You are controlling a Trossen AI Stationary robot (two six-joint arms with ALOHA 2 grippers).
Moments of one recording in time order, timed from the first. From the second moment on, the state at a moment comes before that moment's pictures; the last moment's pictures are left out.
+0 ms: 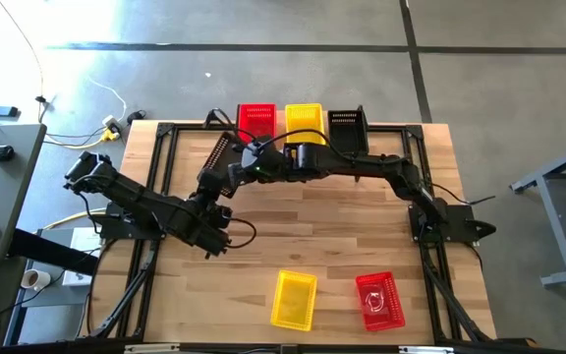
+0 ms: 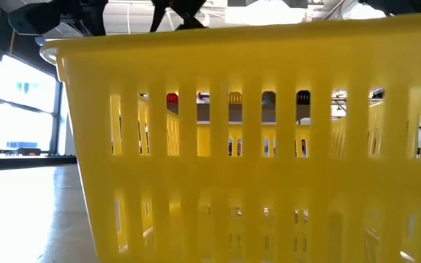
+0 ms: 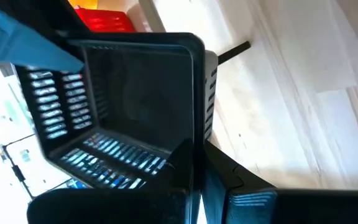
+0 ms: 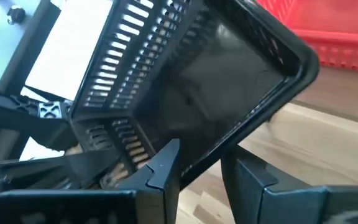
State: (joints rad) left arm -0.31 1.48 1.27 -1.57 -0.94 0.00; right arm -0.04 2.20 2.32 -0.88 0.31 1.05
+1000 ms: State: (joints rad) left arm -0.27 1.48 1.27 -1.55 -0.82 -0.10; right arm -0.07 2.21 2.32 -0.83 0.44 0.90
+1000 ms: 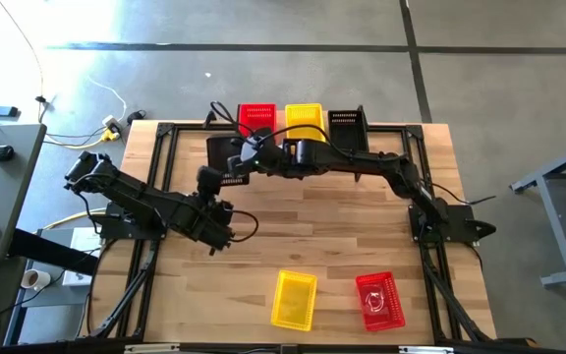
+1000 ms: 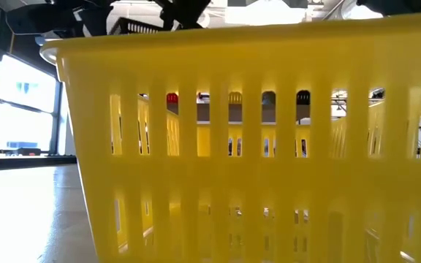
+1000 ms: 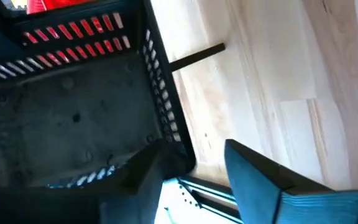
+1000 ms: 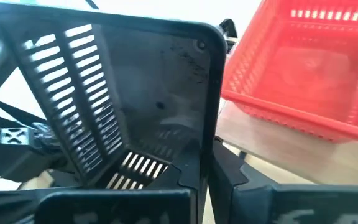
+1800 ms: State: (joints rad) left arm -0.27 1.47 1.29 -1.57 -0.71 -0.22; right arm -0.04 2.17 2.36 -1.05 0.50 0.88
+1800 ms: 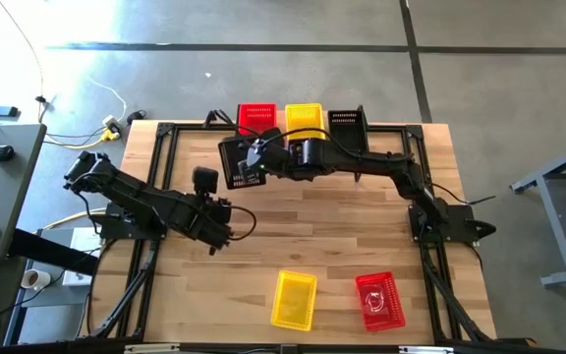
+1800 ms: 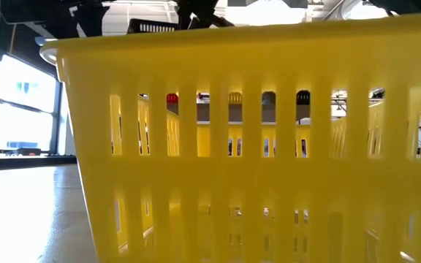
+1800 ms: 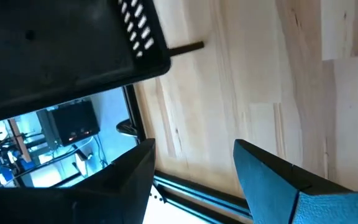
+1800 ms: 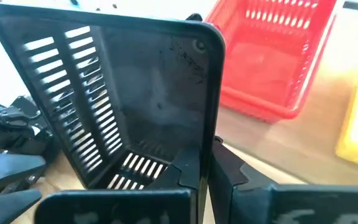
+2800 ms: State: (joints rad) left arm -0.09 1.47 1.47 -1.57 -0.78 -0.11; right arm -0.19 1.86 2.36 -1.31 0.57 0.74
